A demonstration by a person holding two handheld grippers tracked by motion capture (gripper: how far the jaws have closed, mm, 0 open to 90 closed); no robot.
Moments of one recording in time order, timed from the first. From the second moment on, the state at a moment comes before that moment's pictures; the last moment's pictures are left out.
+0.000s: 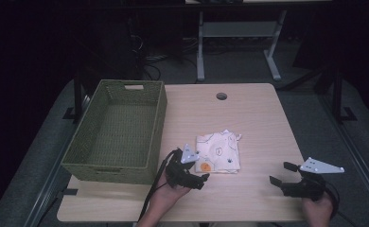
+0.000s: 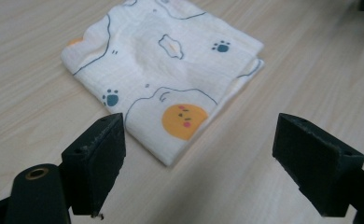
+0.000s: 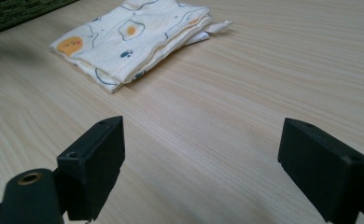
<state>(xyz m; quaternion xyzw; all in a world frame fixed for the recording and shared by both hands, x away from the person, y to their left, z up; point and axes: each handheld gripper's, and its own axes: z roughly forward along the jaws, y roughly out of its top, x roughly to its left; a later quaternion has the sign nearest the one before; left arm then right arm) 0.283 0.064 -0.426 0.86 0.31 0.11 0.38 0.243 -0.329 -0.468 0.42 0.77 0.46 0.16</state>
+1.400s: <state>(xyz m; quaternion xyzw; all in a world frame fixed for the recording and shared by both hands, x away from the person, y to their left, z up) 0.379 -0.035 -0.445 0.92 0.32 0.07 0.20 0.244 -0.323 -0.466 0.40 0.77 0.47 0.16</state>
